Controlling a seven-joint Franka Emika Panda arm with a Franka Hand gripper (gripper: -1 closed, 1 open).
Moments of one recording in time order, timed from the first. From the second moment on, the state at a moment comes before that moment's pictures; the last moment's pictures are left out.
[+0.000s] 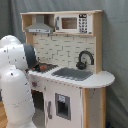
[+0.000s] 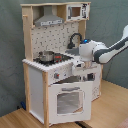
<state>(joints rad) -0.32 -0.16 1.09 -2.24 -0.05 2.08 -0.93</state>
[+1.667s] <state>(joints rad) -0.32 0.08 1.08 -2.23 -0.30 2.25 -0.93</state>
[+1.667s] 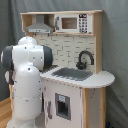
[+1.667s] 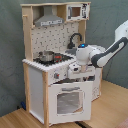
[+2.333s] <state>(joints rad) -0.31 0.18 1.08 -2.24 -0.38 2.29 -0.80</state>
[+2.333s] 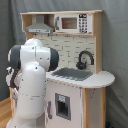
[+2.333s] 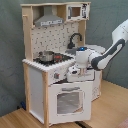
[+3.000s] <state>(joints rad) -0.27 0.26 1.08 -2.24 -0.48 2.28 -0.64</state>
